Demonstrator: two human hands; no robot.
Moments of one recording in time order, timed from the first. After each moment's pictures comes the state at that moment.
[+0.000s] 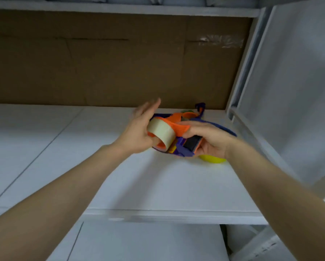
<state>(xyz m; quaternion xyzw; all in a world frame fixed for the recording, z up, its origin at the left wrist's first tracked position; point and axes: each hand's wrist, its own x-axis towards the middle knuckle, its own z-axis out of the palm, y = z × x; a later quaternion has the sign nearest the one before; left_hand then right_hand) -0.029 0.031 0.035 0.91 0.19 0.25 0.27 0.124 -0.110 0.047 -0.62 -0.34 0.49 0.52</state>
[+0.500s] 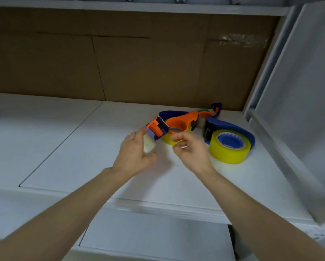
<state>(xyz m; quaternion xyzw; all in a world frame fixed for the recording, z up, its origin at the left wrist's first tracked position) -0.086 0.022 -0.015 0.88 0.34 0.26 0.19 0.054 -0.078 -0.014 -0.72 -0.46 0.12 0.51</state>
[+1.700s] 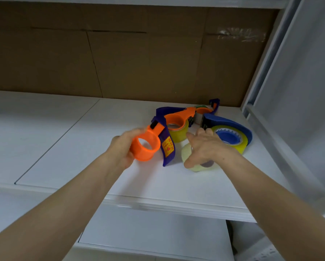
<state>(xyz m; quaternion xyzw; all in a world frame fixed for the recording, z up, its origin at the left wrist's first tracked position) -0.079 0.025 0.007 0.41 0.45 0.32 0.73 0.089 -0.091 0.027 -0.84 -0.52 0.10 -0.09</state>
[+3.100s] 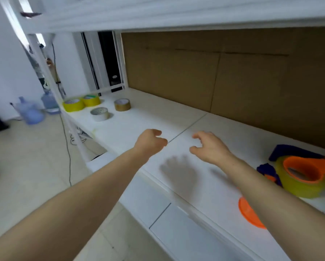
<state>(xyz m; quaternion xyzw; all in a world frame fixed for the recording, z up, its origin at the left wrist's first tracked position) -0.263 0.084 0.049 0.57 0.66 0.32 0.36 -0.083 0.078 0.037 -0.67 -0.70 0.17 0.19</state>
